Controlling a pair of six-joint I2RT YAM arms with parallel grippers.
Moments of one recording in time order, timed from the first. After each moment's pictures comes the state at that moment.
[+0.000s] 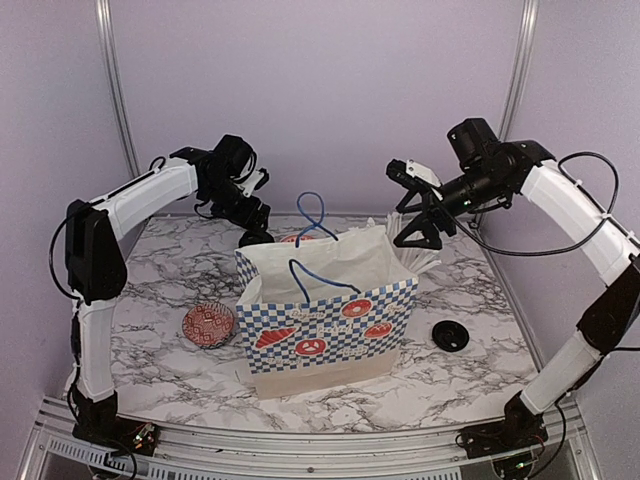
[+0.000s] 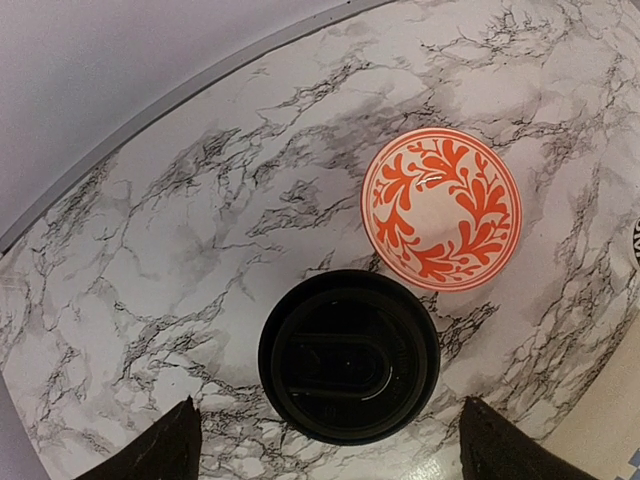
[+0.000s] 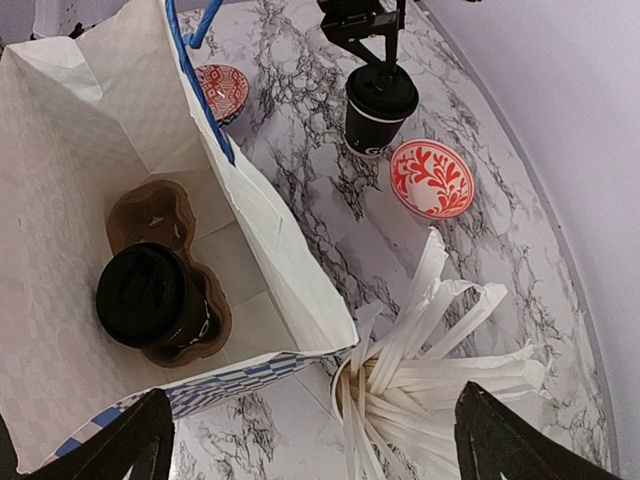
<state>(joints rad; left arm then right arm) -0.49 2.11 2.08 -0.97 -0.04 0.04 0.44 1.55 1.73 -1.10 -0.58 -0.74</state>
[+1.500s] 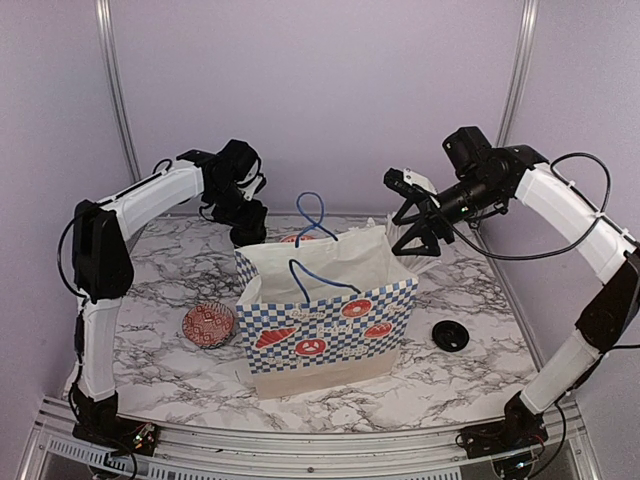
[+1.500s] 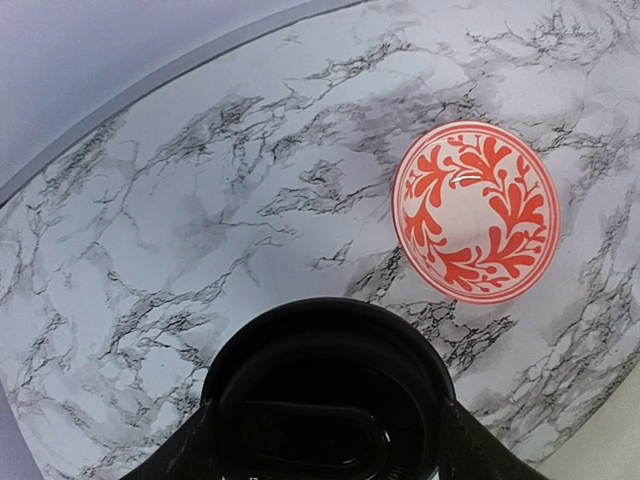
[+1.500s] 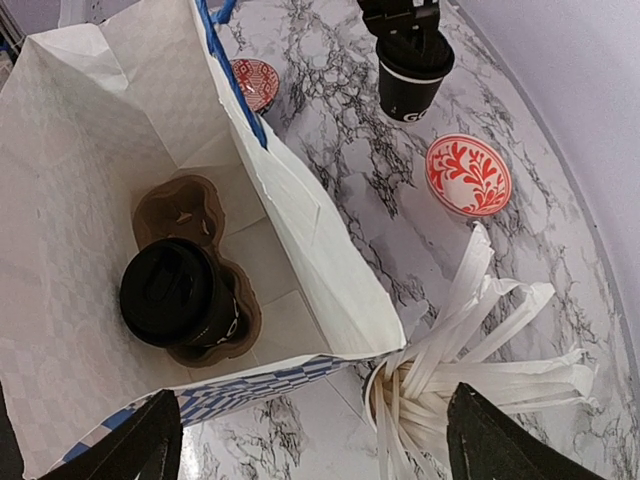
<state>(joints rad) -0.50 2.18 2.12 -1.00 -0.10 -0.06 0.44 1.57 1.70 -1.12 -0.65 -0.75</state>
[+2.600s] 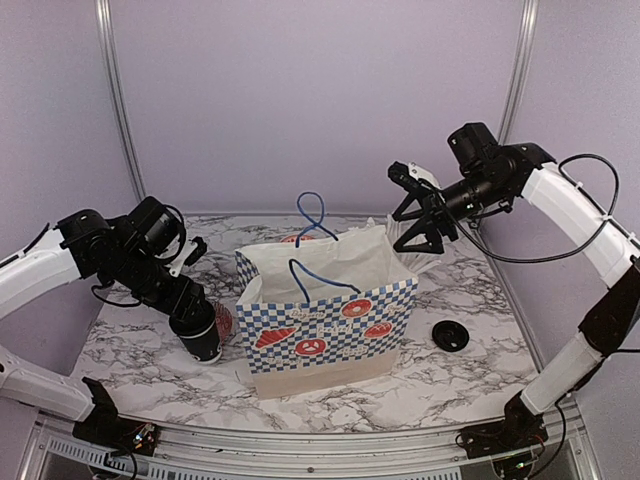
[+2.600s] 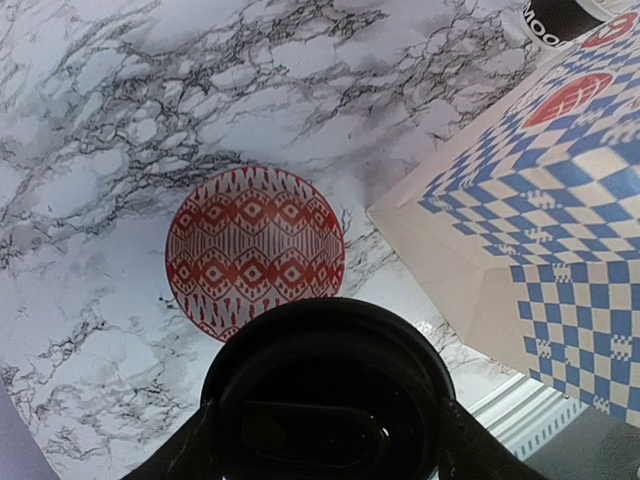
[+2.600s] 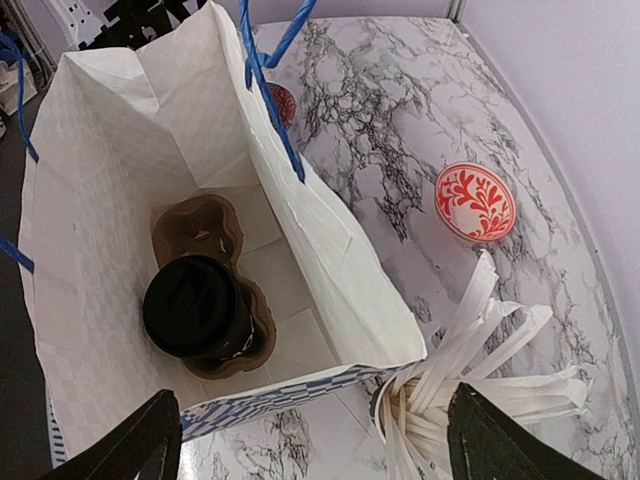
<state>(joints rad) -0.71 1.19 1.16 -1.09 -0.02 -0.29 0.44 1.54 1.71 -1.12 -0.70 -0.76</state>
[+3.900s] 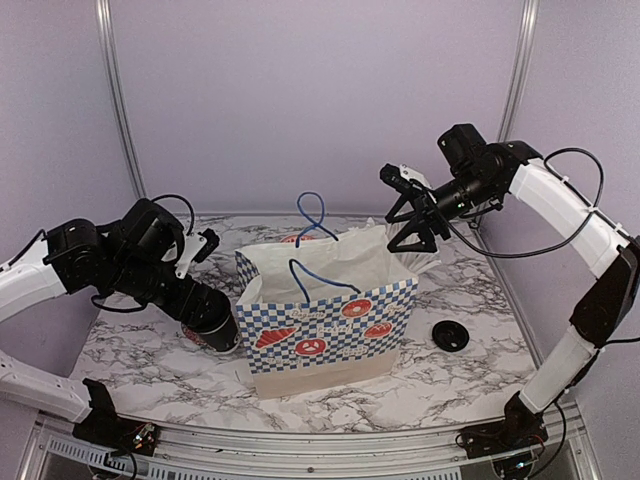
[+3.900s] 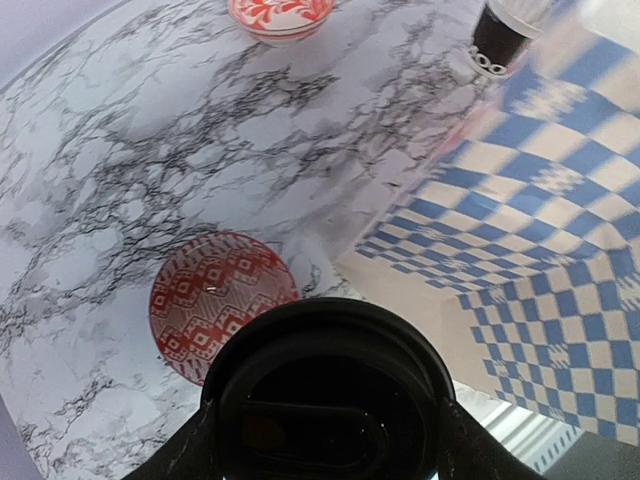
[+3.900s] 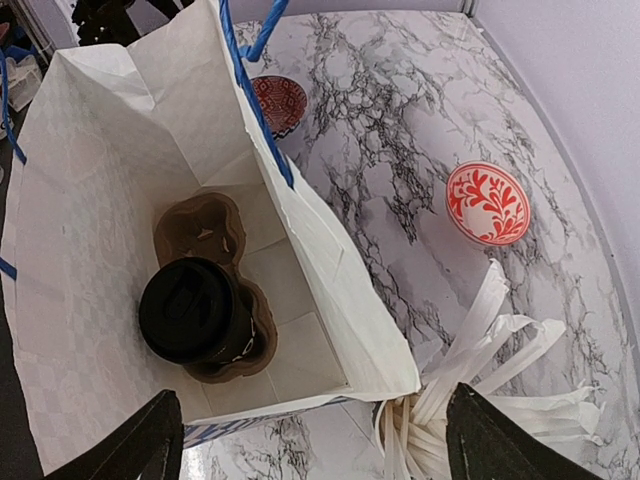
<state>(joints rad) -0.86 1.12 1.13 -0.97 -0.12 -0.28 0.45 1.61 1.75 -1.14 -0.72 -0.78</state>
